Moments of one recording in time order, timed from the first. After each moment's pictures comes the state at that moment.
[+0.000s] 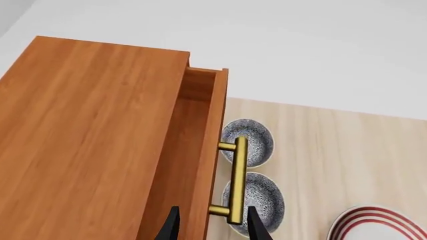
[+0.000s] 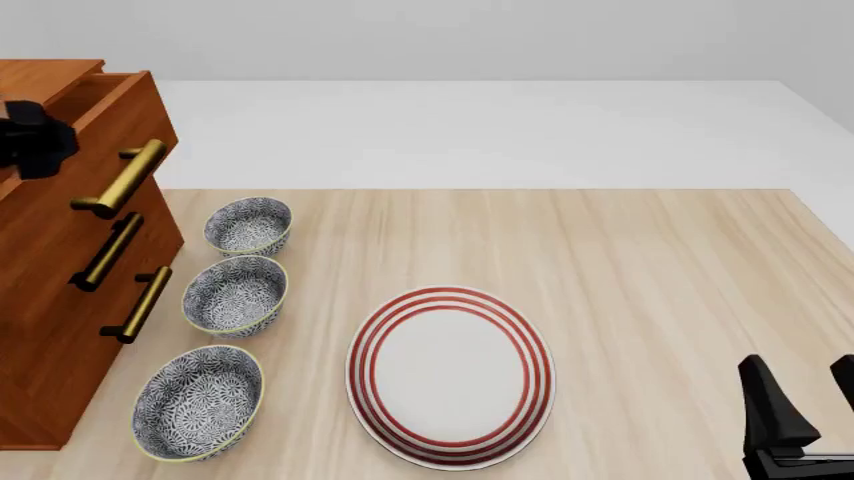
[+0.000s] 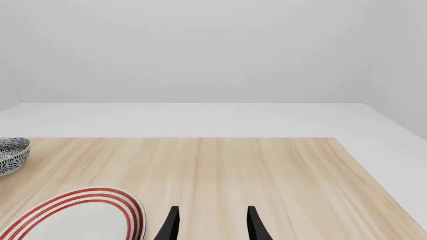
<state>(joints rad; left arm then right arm) 0.14 1.05 -1.15 0.68 0.00 0.00 0.01 0.00 0.00 0.00</state>
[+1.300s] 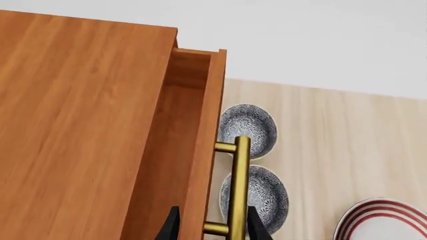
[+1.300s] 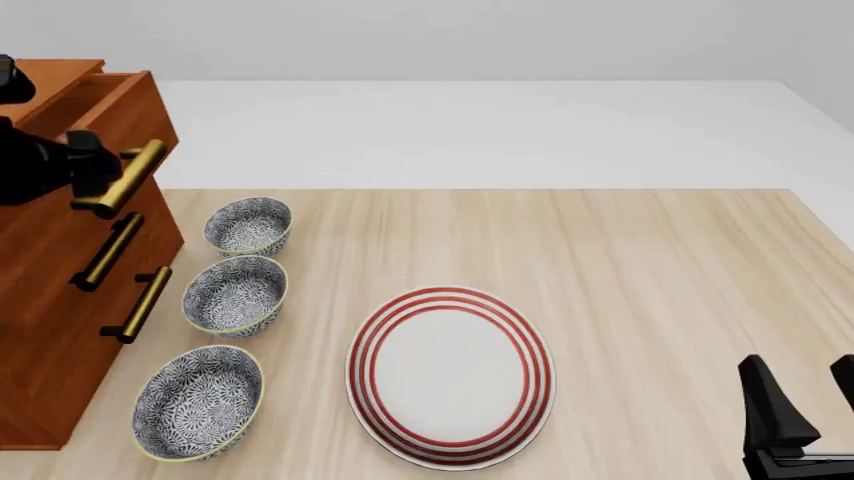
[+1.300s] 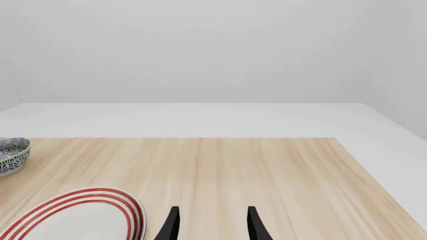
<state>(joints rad) 0.13 1.18 -1.12 0.63 -0.01 0.00 0.01 0.00 0.00 0.00</state>
